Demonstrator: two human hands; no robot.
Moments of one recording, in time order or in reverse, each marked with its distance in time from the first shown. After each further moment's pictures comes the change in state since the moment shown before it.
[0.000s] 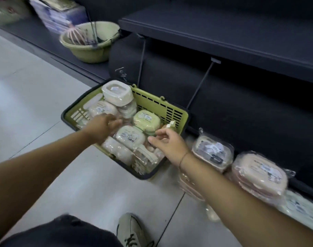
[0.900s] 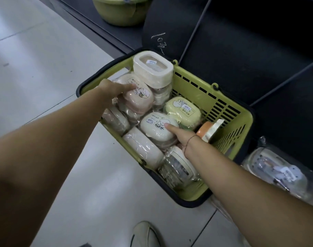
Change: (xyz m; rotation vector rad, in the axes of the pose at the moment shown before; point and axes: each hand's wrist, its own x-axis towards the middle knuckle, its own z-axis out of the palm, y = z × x) left_hand 0.117 -0.096 0.004 -0.822 0.107 -0.603; right_hand 0.159 0.072 0.092 0.395 0.097 0.560
